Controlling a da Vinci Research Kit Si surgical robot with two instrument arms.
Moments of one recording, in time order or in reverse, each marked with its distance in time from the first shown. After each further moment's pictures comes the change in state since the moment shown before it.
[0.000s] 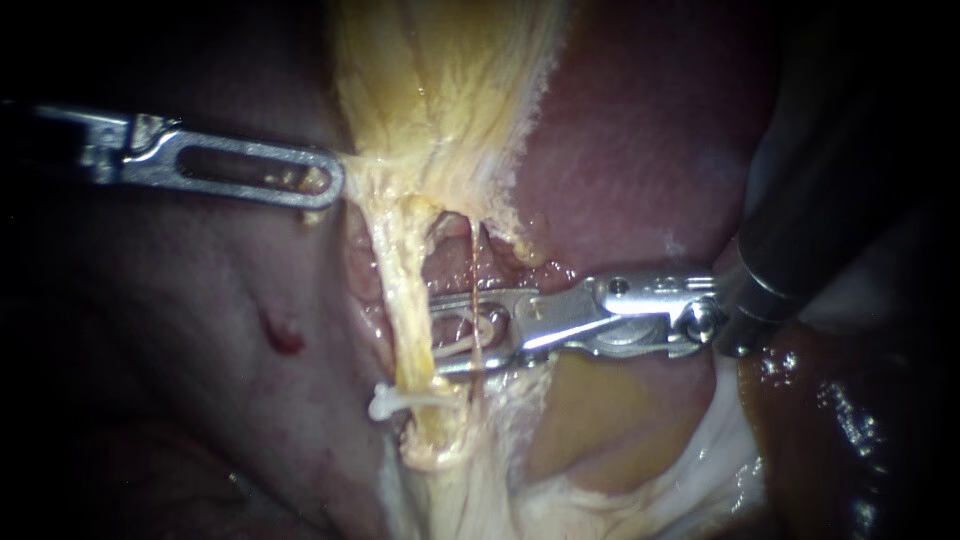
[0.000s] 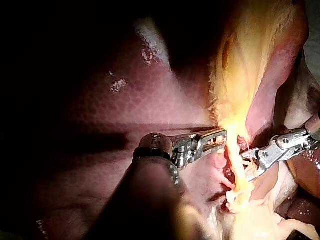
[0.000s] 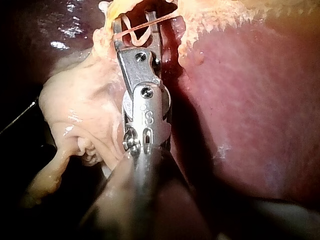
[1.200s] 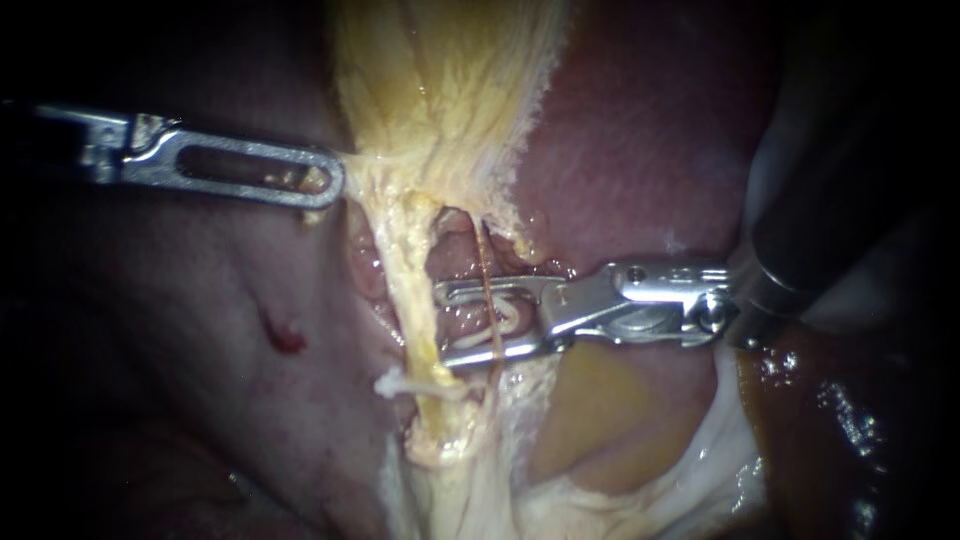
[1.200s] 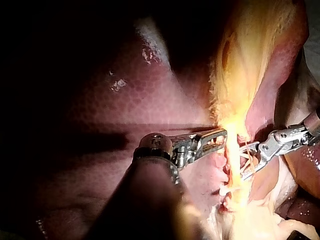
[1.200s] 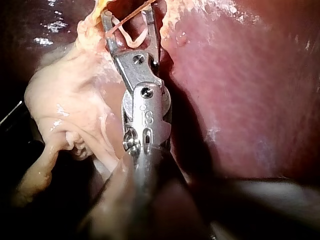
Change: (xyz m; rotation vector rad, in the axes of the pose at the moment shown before) right arm -0.003 0.002 -0.003 -0.025 -0.013 0.020; left arm 0.000 0.000 0.000 0.000 0.000 0.000
